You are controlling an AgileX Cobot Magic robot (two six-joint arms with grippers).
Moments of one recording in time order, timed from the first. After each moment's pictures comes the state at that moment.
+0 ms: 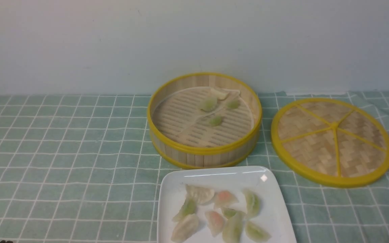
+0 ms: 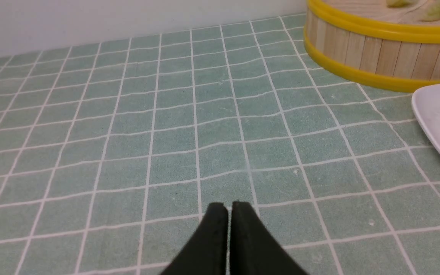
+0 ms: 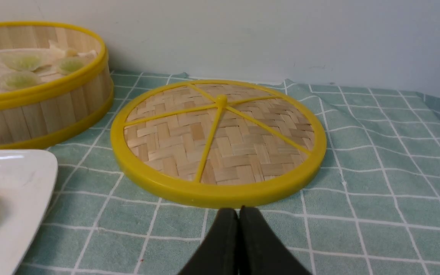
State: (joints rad) right arm 0.00 -0.01 0.02 0.04 0.38 -0.06; left arm -0.06 -0.01 0.03 -0.07 0.38 0.12
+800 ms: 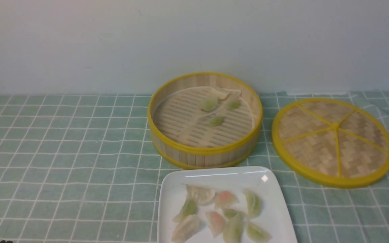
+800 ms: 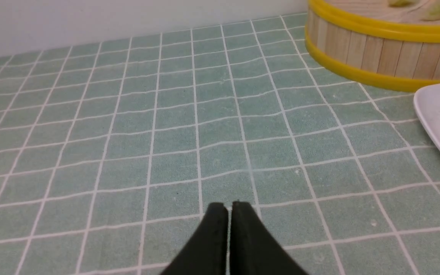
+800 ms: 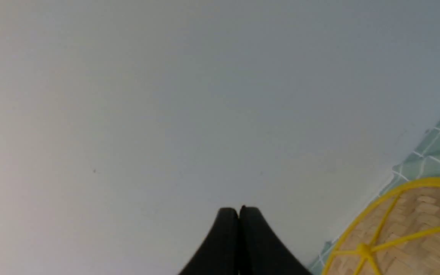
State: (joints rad) right arm 0.02 -0.01 -0.06 0.71 0.01 0.18; left arm -0.06 -0.01 0.03 -0.07 0.38 0.12
